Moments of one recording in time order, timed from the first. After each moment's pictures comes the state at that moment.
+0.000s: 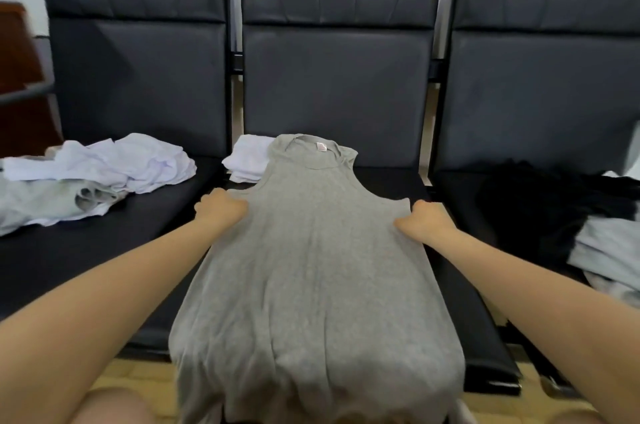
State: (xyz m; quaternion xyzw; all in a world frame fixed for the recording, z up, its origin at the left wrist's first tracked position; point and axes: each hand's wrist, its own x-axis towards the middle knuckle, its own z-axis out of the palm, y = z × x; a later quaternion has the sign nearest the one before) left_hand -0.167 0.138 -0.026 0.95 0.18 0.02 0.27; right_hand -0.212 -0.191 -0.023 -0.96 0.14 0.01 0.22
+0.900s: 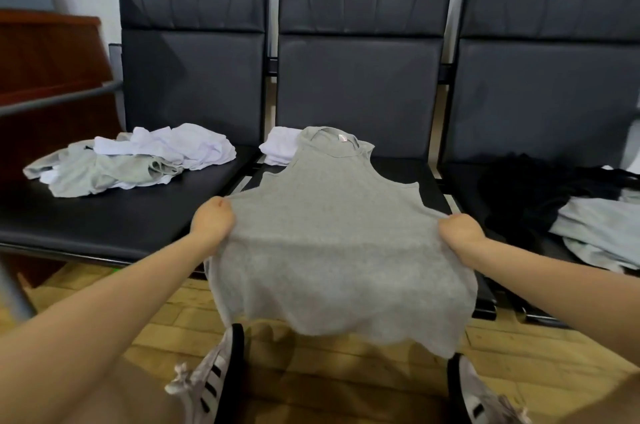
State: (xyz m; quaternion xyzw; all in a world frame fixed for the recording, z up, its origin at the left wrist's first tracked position) left_hand -0.299 0.192 -0.041 0.91 0.16 0.12 0.35; right_hand -0.311 -0.206 -0.044 -0.92 0.22 -0.01 0.34
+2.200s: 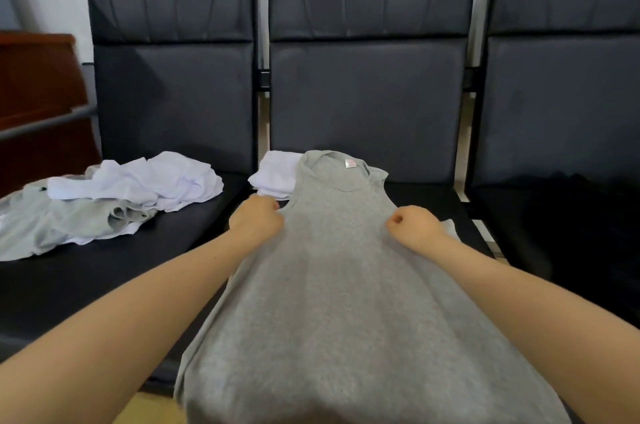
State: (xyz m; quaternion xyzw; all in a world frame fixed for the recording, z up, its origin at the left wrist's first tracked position) left_hand -0.142 0.137 -0.027 0.98 0.04 0.08 0.19; right_hand -0.148 -0.150 -0.047 -0.97 0.02 -0.04 0.24
